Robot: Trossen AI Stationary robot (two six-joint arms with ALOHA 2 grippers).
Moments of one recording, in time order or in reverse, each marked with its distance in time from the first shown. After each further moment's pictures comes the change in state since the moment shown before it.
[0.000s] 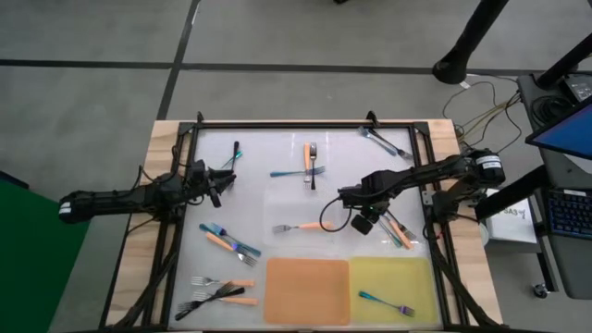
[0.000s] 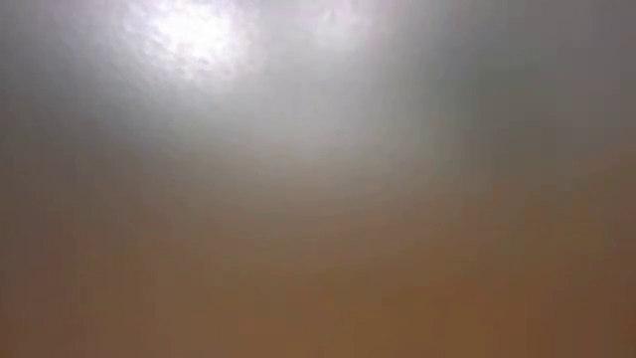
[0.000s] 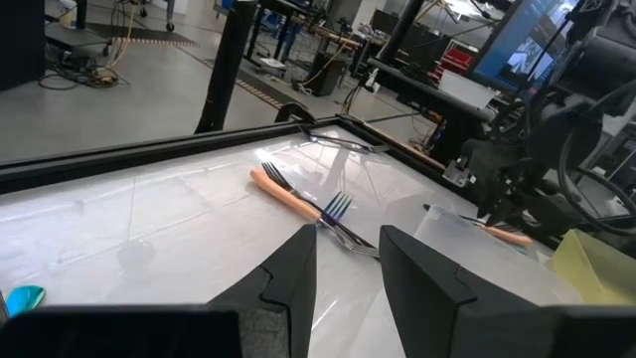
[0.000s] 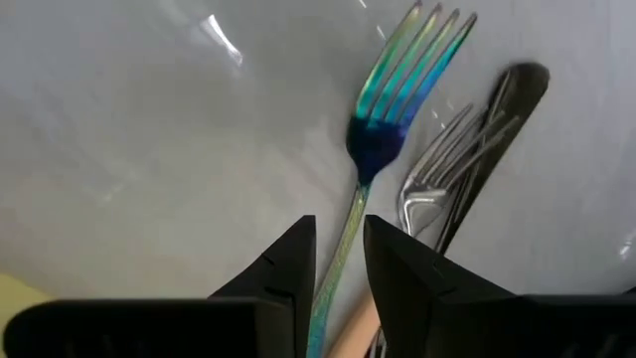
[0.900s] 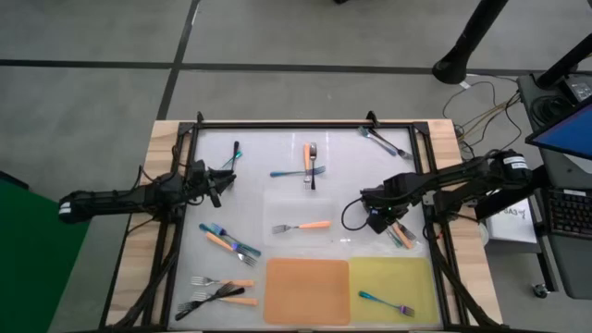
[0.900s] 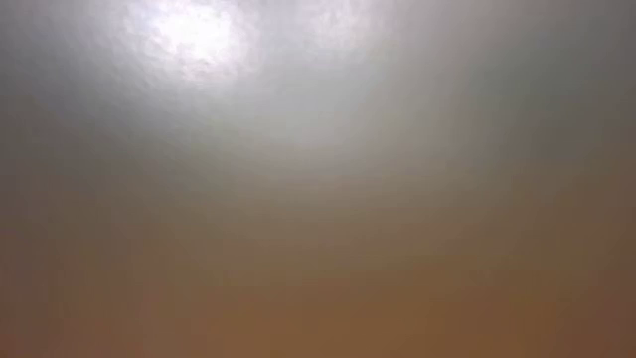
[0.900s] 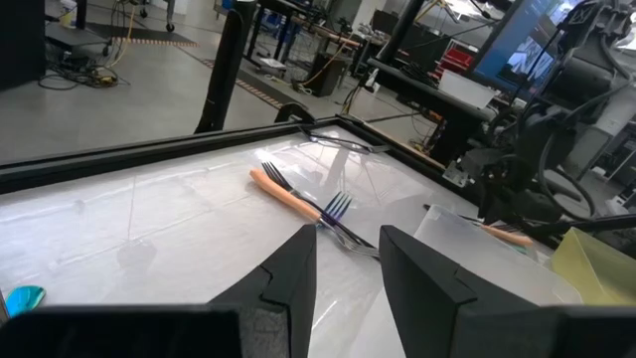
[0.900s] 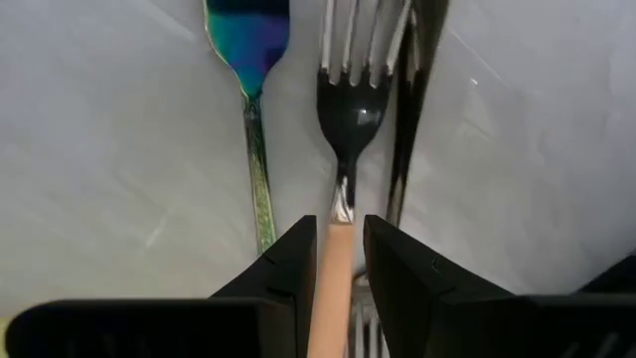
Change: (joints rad) left arm 0.000 0.000 0.000 0.000 0.000 0.000; right arm -0.001 -0.225 -0.291 0.105 -0.051 0.224
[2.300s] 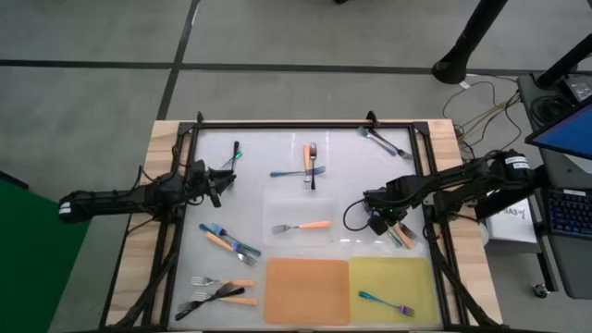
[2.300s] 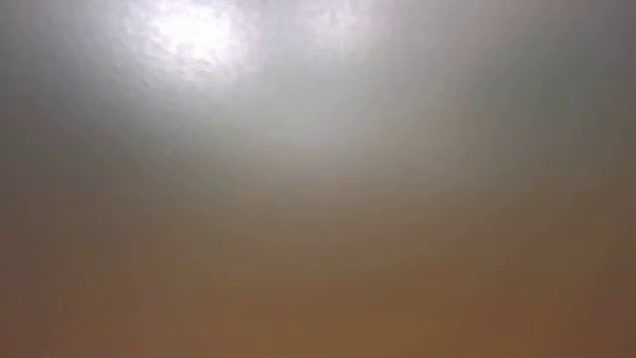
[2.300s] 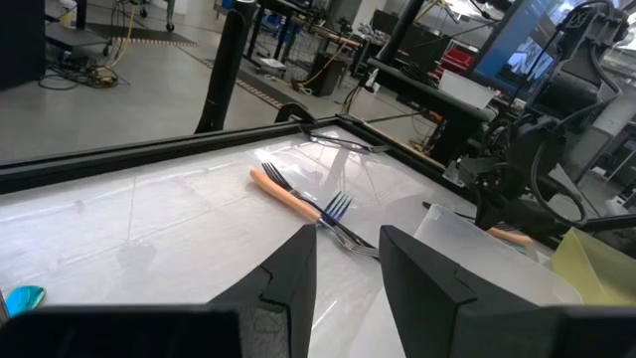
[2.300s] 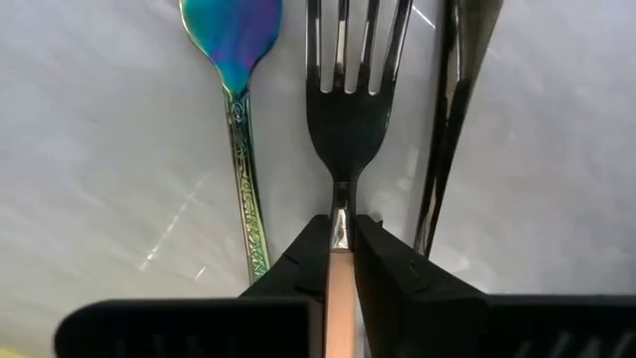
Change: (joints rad) left arm 0.000 0.000 0.000 0.000 0.000 0.000; right arm 0.000 0.000 -0.091 0.127 -0.024 0.004
